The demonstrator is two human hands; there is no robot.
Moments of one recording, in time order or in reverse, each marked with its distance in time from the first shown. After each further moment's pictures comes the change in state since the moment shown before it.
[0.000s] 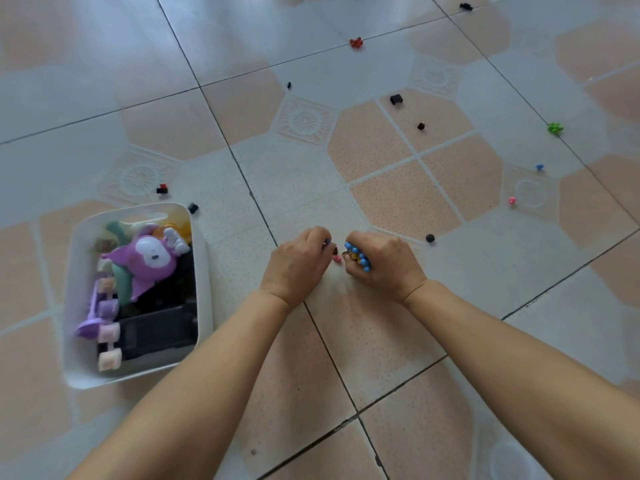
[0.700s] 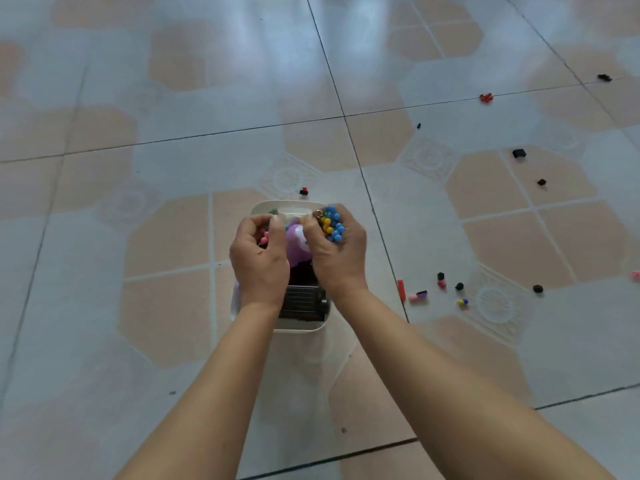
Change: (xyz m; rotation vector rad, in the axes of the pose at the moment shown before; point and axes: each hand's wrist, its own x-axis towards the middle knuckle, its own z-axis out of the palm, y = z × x) left_hand -0.080 -0.064 -0.157 -0.547 0.832 -0.693; right_hand 0.094 -0.237 0.041 1.079 0.242 0.363
